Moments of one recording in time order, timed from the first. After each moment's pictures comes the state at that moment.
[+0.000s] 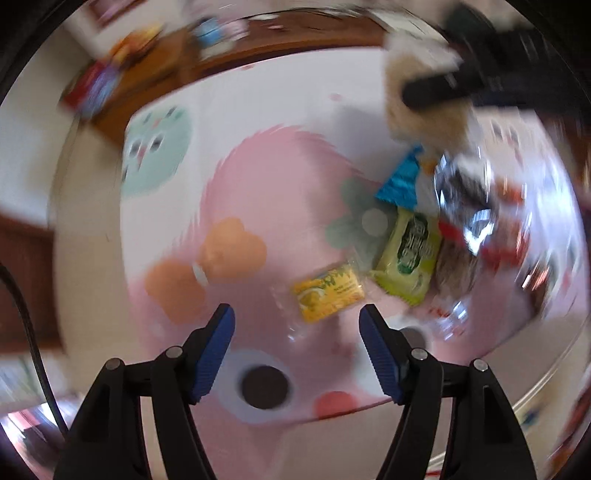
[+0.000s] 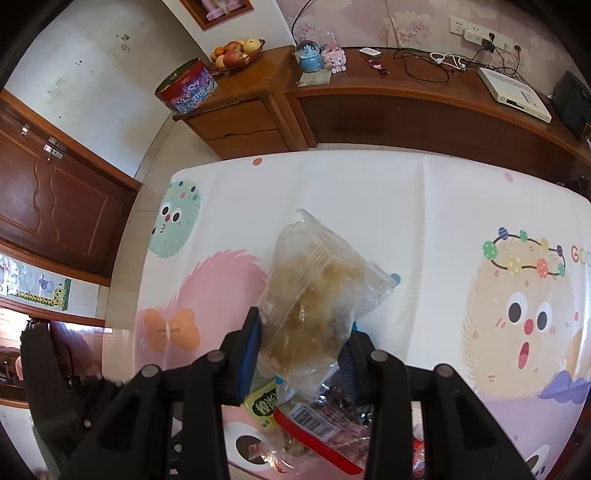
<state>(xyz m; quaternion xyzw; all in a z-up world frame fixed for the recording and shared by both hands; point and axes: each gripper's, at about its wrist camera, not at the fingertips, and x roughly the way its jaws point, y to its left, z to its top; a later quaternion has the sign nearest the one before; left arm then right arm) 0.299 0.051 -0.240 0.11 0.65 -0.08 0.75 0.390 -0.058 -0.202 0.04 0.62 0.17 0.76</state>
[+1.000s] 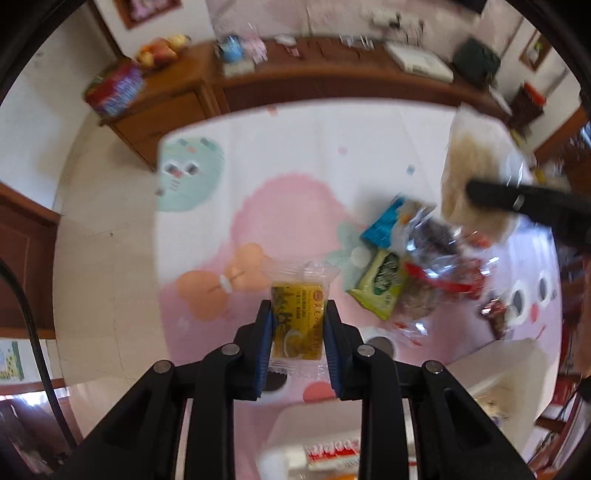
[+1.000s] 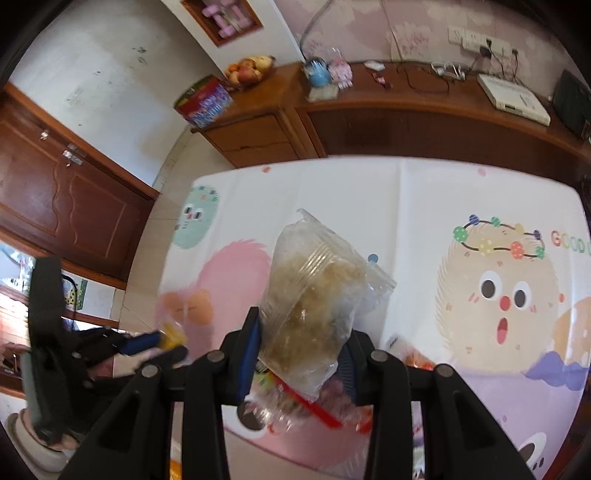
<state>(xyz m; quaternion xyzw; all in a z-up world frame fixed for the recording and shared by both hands) 0.282 0.102 -0.150 0.02 0.61 -0.05 0.79 0.340 -0.092 -0.154 0.05 0.59 0.20 0.78</state>
